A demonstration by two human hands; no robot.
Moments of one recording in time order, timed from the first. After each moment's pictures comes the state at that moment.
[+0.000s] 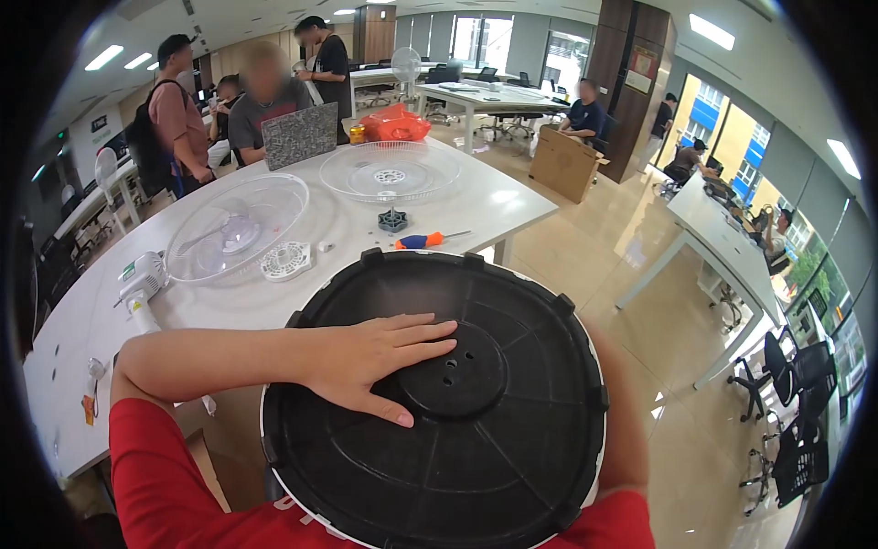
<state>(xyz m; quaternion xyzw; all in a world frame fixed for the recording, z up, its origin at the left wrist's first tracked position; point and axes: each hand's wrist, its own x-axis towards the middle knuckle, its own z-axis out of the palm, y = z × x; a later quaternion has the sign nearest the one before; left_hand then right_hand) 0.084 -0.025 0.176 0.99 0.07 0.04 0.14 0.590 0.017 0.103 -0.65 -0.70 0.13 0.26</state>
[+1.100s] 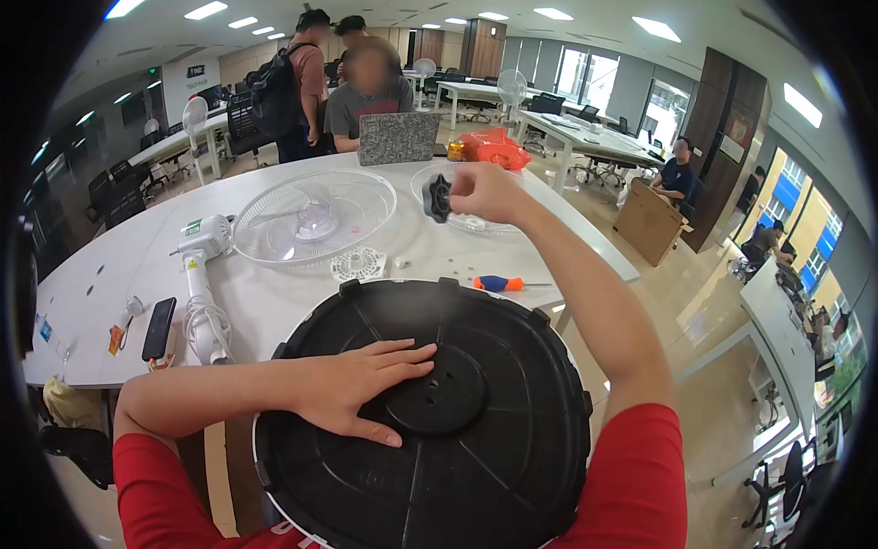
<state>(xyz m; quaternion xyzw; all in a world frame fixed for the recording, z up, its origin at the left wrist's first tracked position) 0.012 -0.041 0.173 0.94 0.28 0.08 0.20 0.248 0.219 0.259 -0.28 -0.89 0.23 0.29</state>
